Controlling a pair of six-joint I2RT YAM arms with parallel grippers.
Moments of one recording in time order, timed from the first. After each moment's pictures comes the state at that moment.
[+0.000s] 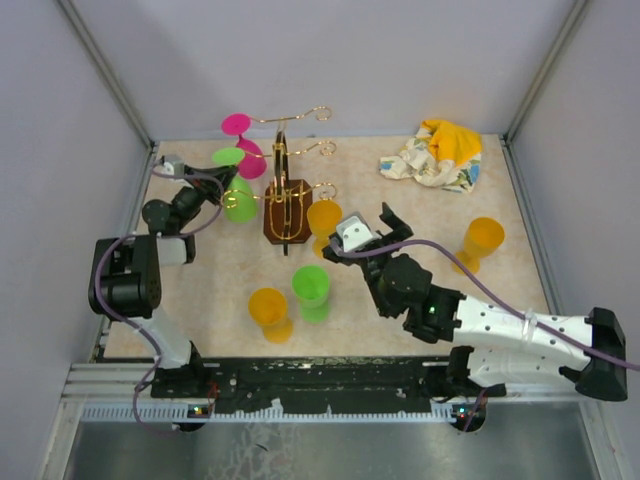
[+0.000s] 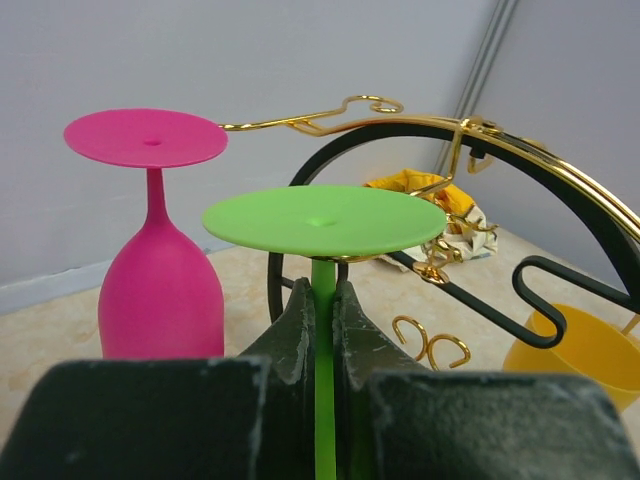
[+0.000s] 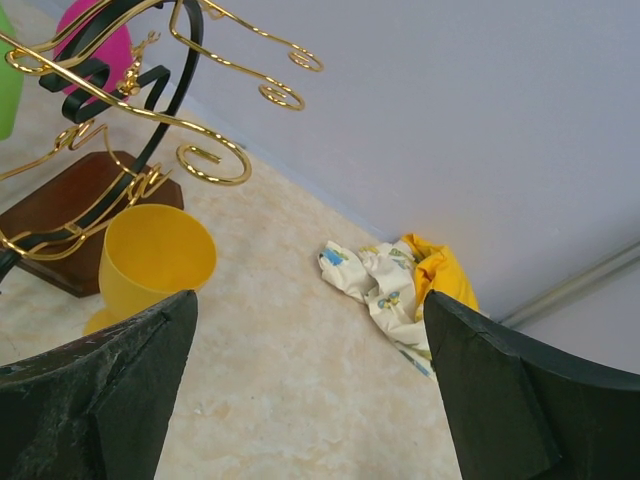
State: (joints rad) left arm 0.08 1.77 0.74 1.53 0.73 -0.57; right arm 1.23 0.99 0.77 0.34 0.93 -0.63
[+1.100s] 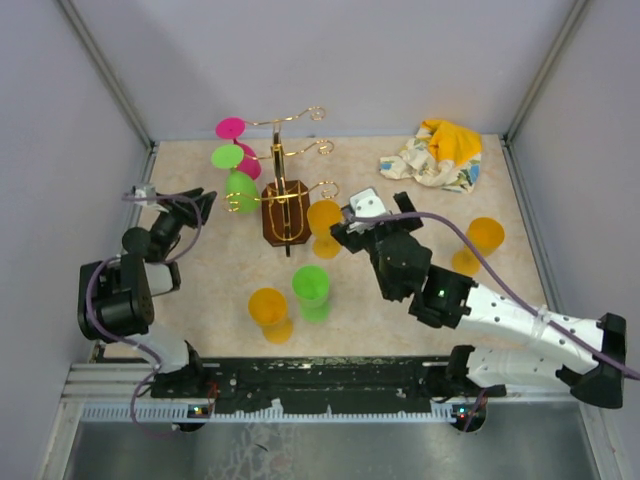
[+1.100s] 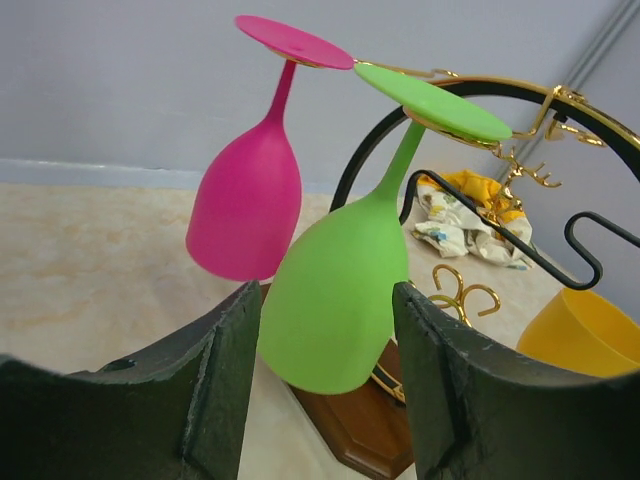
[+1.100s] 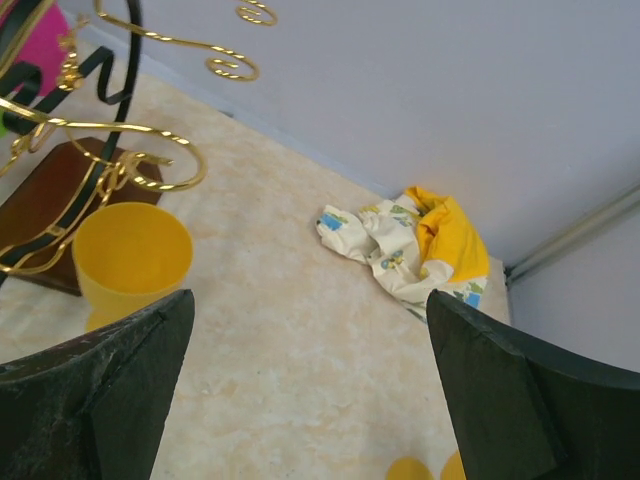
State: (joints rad) left arm 0.25 1.65 0.50 1.53 0.72 -0.63; right arm 1.16 1.00 0.91 0.09 0.93 -0.44
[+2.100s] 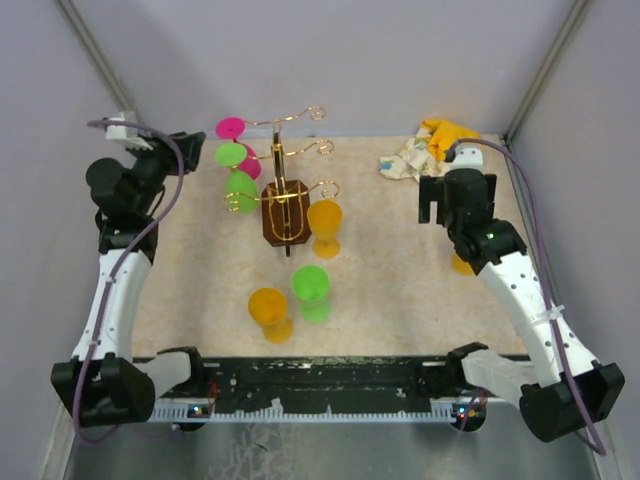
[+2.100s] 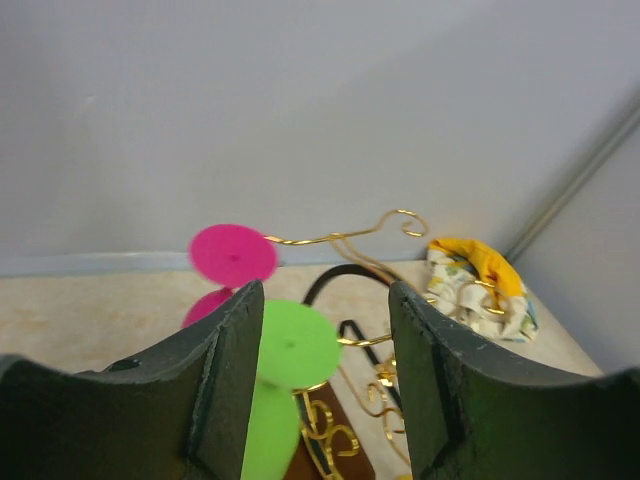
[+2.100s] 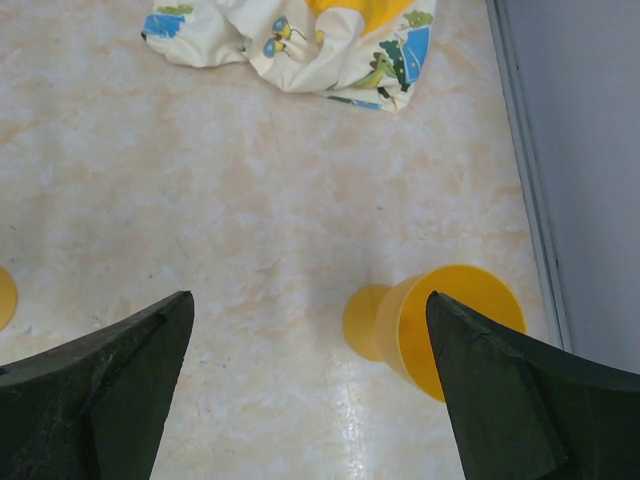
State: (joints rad) left arm 0.14 1.11 1.00 0.35 0.42 -0.45; right arm 0.34 1.04 1.10 -0.58 0.46 0.09
